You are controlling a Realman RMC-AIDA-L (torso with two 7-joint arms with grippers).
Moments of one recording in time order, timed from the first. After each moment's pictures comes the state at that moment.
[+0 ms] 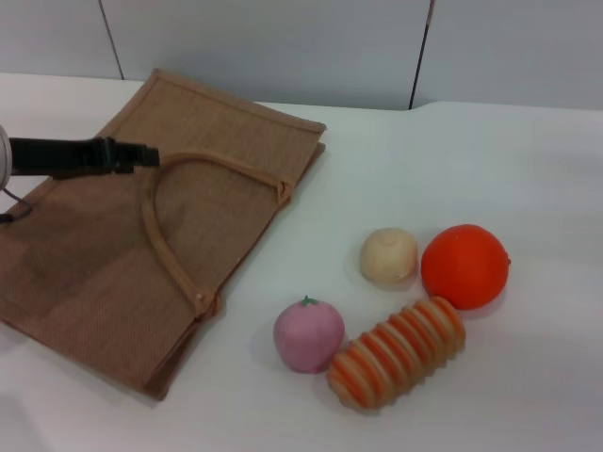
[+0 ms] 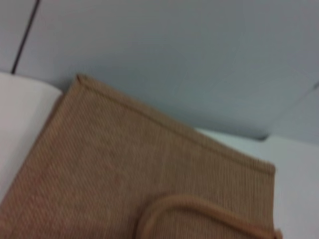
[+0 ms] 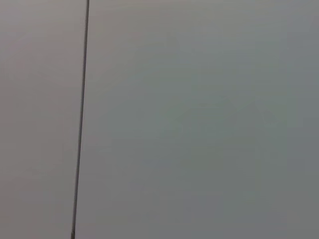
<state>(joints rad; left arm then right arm) -0.81 -2.01 -0.01 0.78 -0.42 -1.42 1.06 0.55 2.01 0.32 -0.07 -1.84 -1.28 0.37</state>
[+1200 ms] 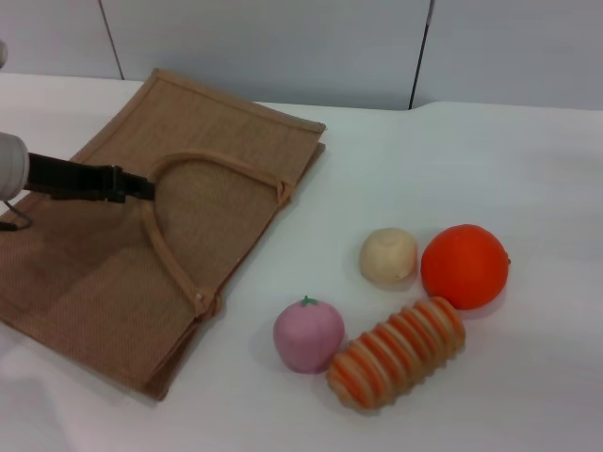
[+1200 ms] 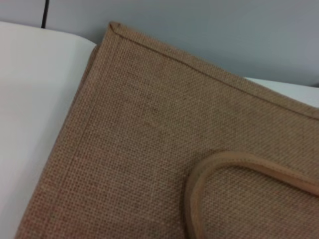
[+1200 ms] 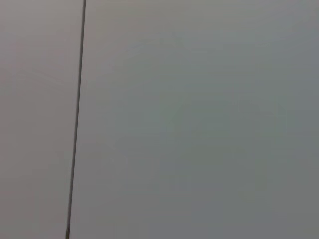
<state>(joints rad) -0.83 -2.00 0.16 0.72 -0.29 -1.30 0.95 0.56 2.01 0.32 -0.08 -1.84 -1.27 0.37</state>
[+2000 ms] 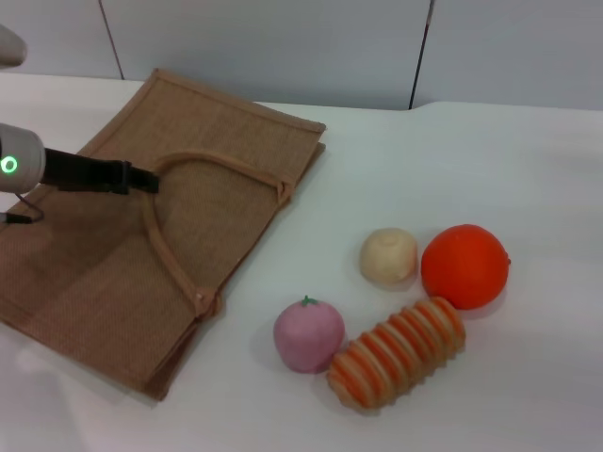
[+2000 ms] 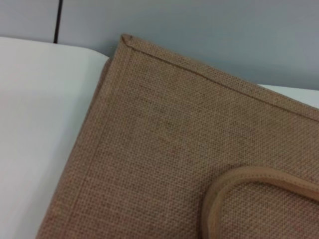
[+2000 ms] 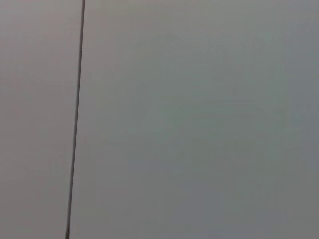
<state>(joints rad) -0.85 -2.00 0.20 0.67 -0.29 -1.18 0.95 0.56 2.01 0.32 -0.08 -1.83 -1.27 0.37</state>
